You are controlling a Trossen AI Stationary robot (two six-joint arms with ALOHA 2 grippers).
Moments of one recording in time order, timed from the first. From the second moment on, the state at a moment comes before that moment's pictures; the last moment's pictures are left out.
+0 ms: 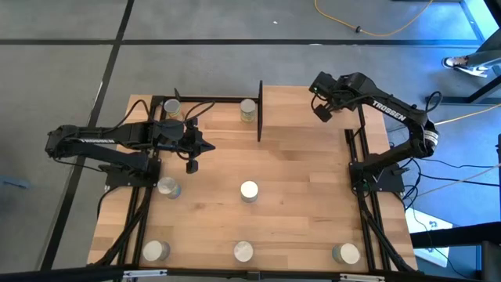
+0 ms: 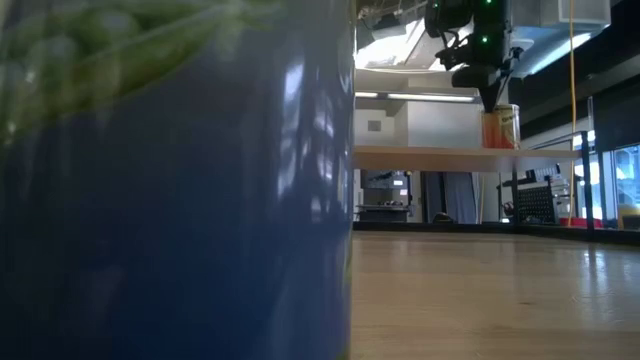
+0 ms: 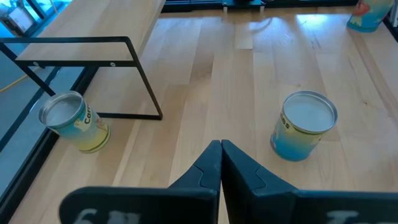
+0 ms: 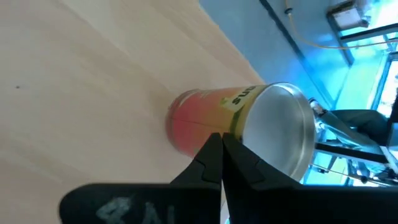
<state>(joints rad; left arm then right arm) 0.08 0.88 0.80 -0.44 -0.09 0.03 -0.59 1.43 1.45 -1.41 0.60 0.20</state>
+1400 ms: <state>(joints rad) 0.08 0.88 0.80 -0.44 -0.08 0.01 -0.71 1.43 1.45 -1.46 0.56 0.20</state>
